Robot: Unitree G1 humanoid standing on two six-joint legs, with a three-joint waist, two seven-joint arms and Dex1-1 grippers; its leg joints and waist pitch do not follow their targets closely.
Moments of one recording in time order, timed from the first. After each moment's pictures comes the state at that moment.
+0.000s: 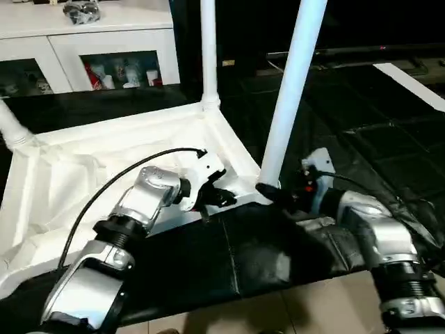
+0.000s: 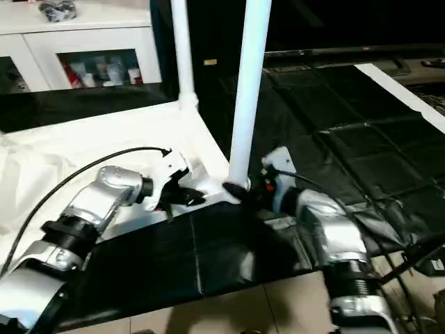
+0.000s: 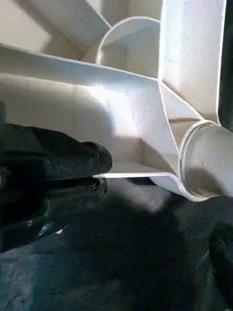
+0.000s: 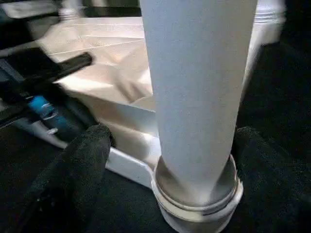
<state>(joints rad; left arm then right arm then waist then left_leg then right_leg) -0.72 0.27 -0.27 0.67 0.04 0.28 -1.15 -0.42 -0.34 0.00 0.36 0.23 0.32 0.99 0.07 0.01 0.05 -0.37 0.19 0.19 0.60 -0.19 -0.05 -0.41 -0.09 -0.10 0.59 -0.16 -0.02</state>
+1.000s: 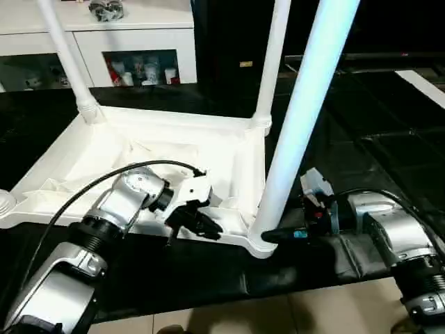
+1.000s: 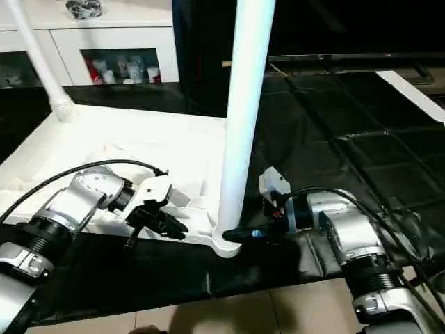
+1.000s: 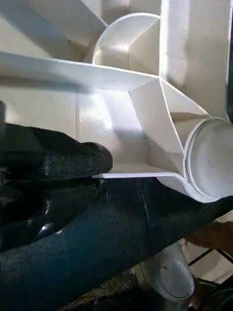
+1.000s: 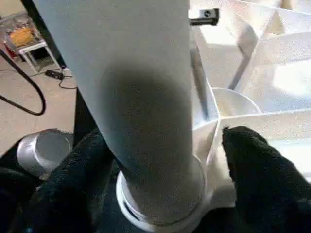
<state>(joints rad) -0.69 0.42 -0.39 0.61 0.03 0.06 -1.53 -0.46 -0.47 0.17 0.39 0.25 0.25 1.43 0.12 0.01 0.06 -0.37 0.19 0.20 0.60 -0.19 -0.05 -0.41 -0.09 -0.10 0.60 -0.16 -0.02</state>
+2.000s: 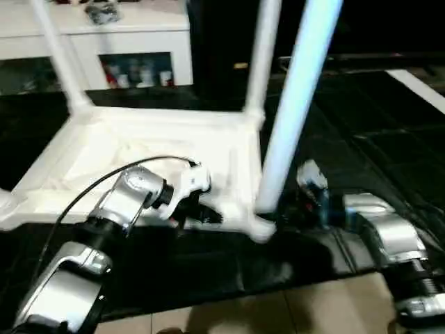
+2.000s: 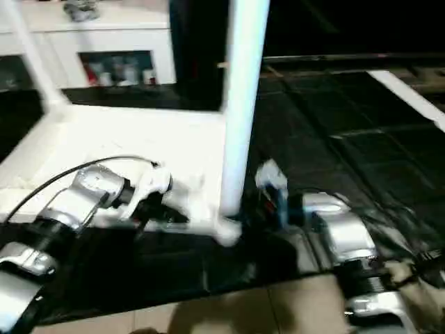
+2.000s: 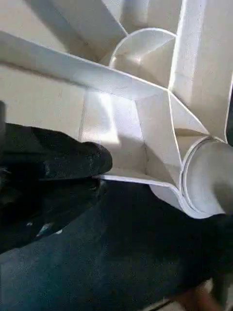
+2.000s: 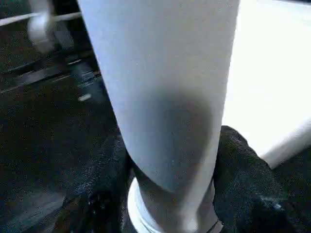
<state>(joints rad) -0.72 0.31 -0.29 0.69 0.04 0.25 -1.24 -0.44 -0.31 0.07 0.36 0.19 0.34 1.00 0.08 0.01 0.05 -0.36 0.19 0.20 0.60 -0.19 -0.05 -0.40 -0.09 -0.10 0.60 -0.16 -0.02</state>
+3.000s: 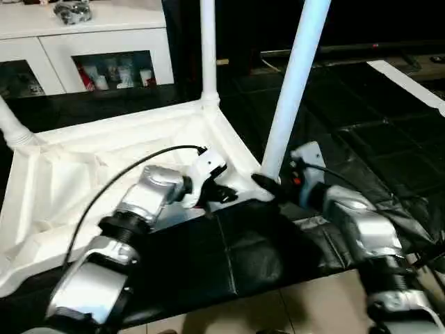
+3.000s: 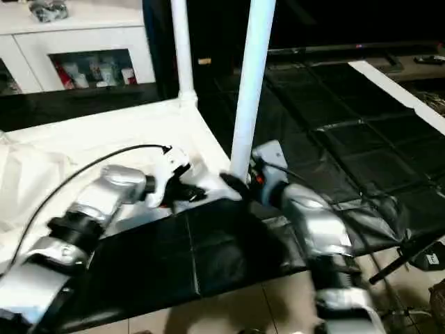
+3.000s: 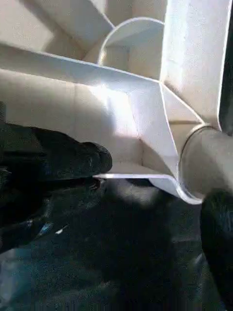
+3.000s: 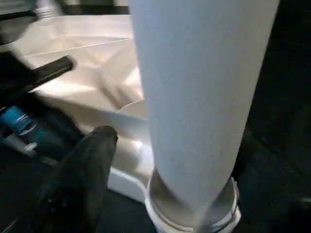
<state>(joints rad) -0.75 0.25 -0.25 0.71 0.03 0.31 -1.13 -0.45 -0.26 0.01 0.36 0.18 0.34 0.86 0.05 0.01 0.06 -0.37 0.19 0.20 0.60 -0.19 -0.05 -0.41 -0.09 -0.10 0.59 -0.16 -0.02</state>
